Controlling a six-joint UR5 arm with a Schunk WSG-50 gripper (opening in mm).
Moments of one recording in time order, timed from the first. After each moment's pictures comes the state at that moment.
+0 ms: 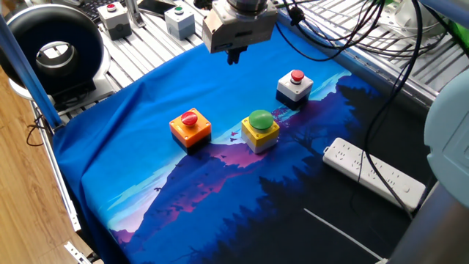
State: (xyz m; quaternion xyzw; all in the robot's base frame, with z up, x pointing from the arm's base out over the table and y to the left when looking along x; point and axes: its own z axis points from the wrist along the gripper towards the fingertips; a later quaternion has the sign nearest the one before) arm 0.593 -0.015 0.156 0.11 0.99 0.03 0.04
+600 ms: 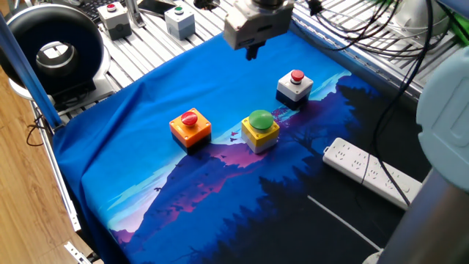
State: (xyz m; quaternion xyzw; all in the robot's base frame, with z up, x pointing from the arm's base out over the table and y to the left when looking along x) arm 0.582 -0.068 0.149 0.07 1.00 0.04 0.04
